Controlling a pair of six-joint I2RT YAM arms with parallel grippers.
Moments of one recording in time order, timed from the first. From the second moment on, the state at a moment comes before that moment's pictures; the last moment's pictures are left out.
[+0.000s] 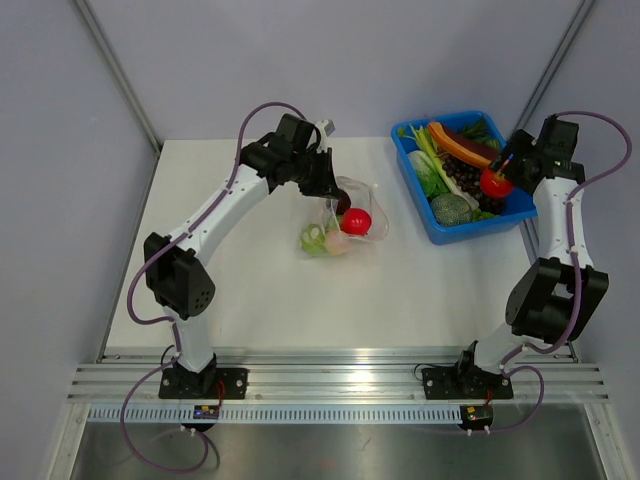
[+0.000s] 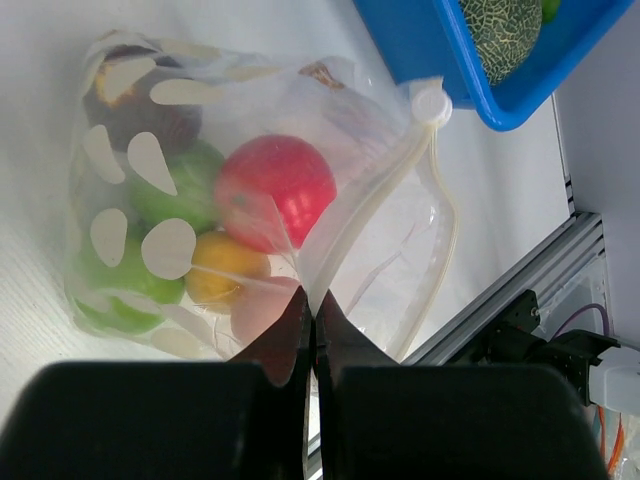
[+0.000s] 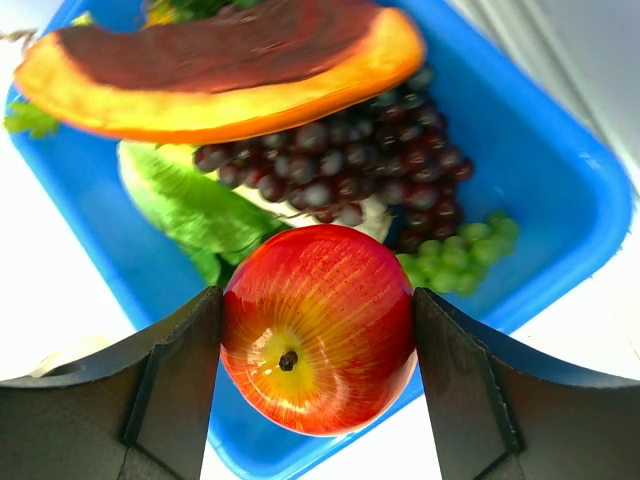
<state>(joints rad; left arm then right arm) -0.56 1.87 1.89 -0.80 0.34 -0.44 -0.31 1.62 1.54 -0.59 -0.07 0.36</state>
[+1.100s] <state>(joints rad) -0.46 1.88 1.92 -0.70 0.57 -0.58 -0.28 1.66 1.46 -0.57 -0.10 0.38</state>
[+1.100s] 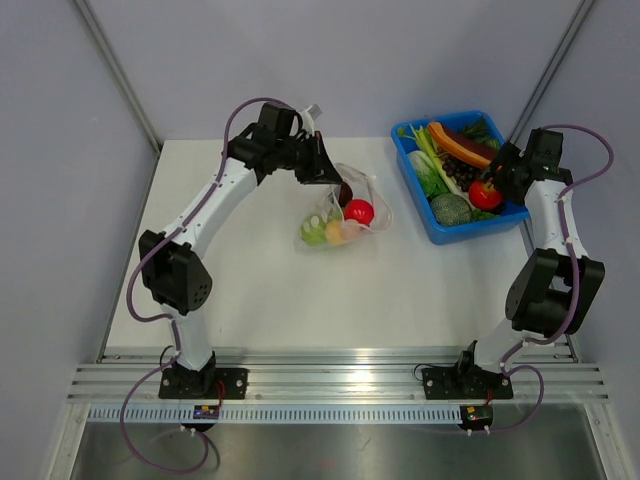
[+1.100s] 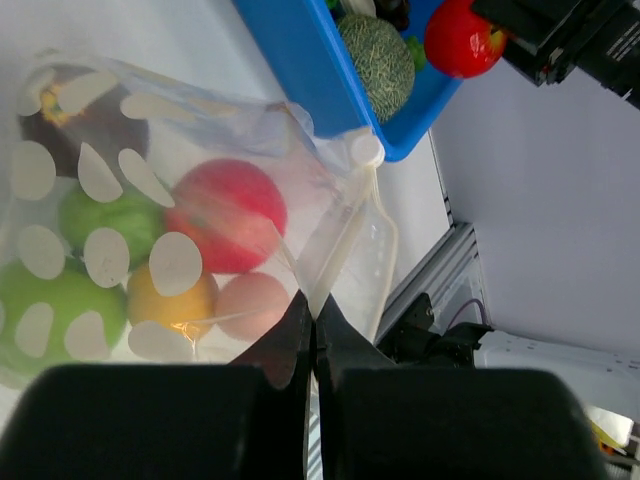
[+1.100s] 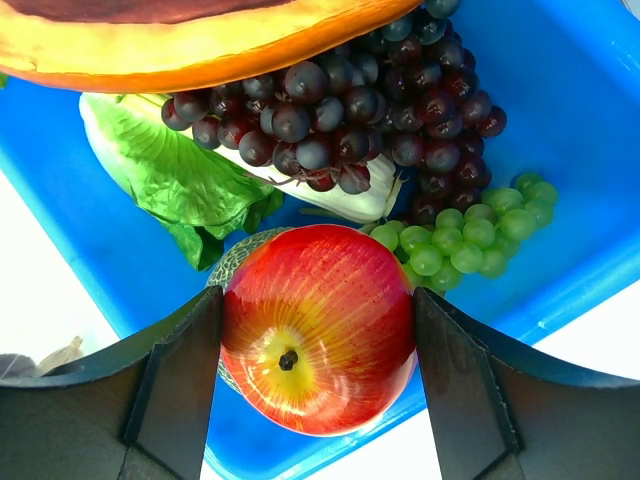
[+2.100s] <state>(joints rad) -0.55 1.97 1.88 -0.74 0.50 -0.53 0.22 1.44 1.43 -0.52 -0.22 0.46</state>
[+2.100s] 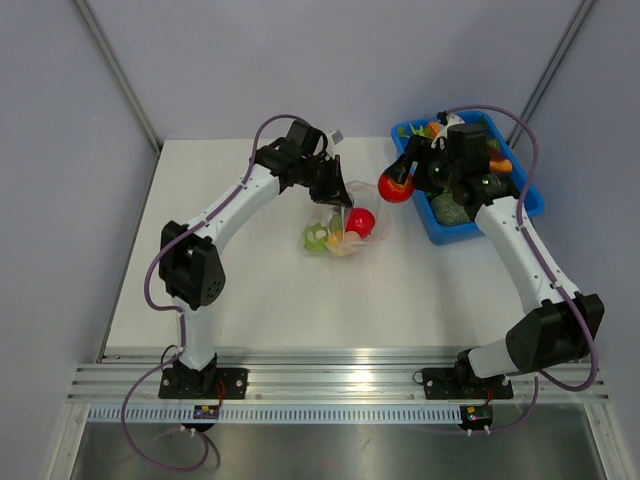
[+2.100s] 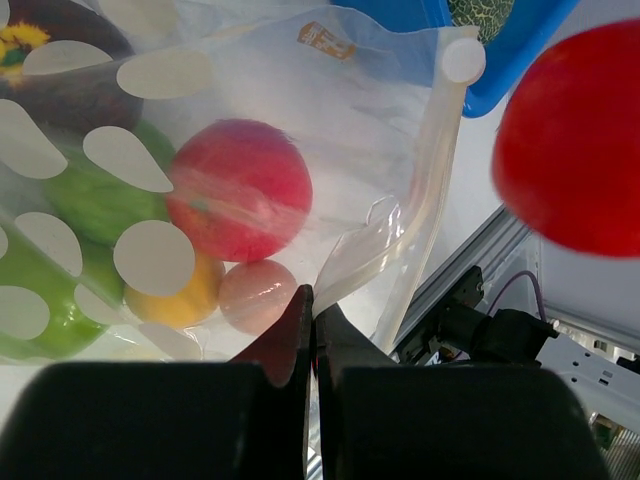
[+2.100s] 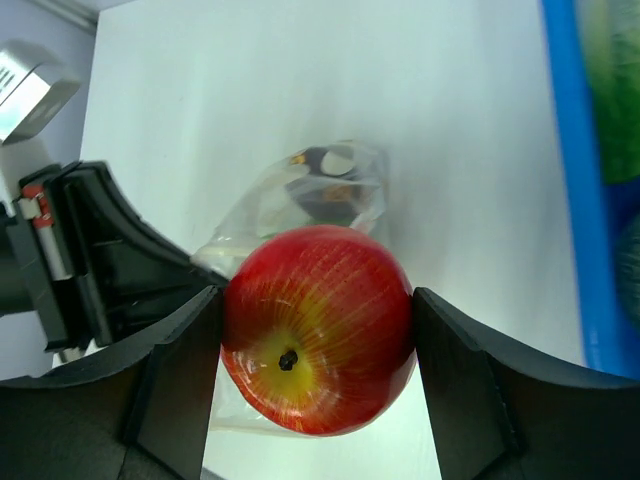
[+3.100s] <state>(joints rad) -0.46 1.96 1.97 -0.78 0.56 -0.59 0.48 1.68 1.41 -0.41 -0.14 0.57</state>
